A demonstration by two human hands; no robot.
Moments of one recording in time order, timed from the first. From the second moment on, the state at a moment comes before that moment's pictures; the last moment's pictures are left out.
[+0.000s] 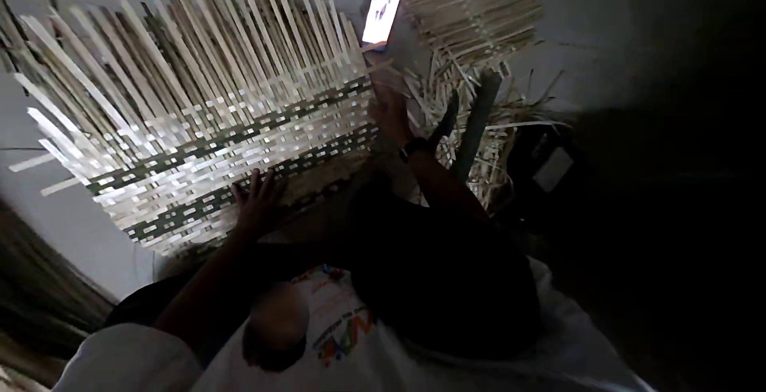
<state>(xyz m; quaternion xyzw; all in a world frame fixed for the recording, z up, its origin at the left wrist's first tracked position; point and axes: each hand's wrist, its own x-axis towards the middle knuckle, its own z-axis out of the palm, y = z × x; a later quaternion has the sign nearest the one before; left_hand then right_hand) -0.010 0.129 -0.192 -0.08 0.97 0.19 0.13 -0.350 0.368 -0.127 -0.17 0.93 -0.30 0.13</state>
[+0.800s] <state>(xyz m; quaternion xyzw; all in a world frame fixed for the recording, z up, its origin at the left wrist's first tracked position) -0.005 0.137 -0.200 -0.10 0.96 0.24 0.11 -0.145 0.249 -0.092 -0.54 0.67 -0.29 0.42</state>
